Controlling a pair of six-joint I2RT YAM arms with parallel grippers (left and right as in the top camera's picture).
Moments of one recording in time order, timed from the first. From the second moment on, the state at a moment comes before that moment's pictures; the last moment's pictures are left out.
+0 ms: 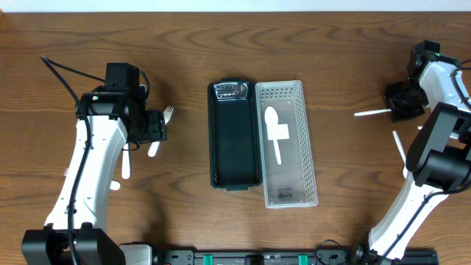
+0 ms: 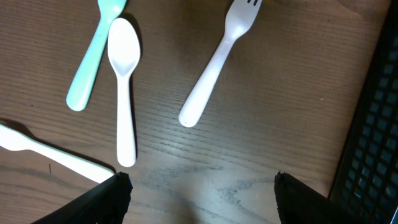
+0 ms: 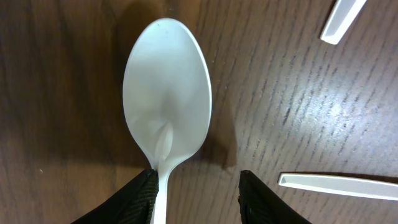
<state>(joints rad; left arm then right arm) 0.00 1.49 1.22 -1.09 -0.03 -0.15 -0.31 2.22 1.70 -1.00 0.09 1.05</state>
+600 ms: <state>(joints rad) 0.00 1.49 1.22 -1.09 -0.03 -0.15 -0.31 2.22 1.70 -0.95 0.08 1.05</state>
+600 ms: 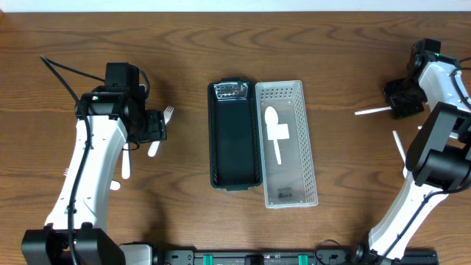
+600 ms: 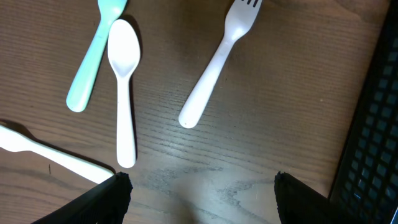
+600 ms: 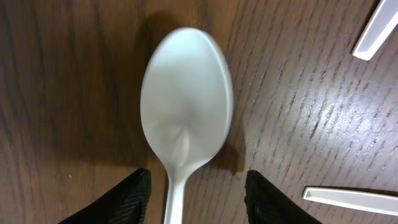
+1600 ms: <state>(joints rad) 0.00 1.49 1.22 -1.09 -0.03 -0.15 -0.30 2.25 1.71 -0.99 0.07 1.04</state>
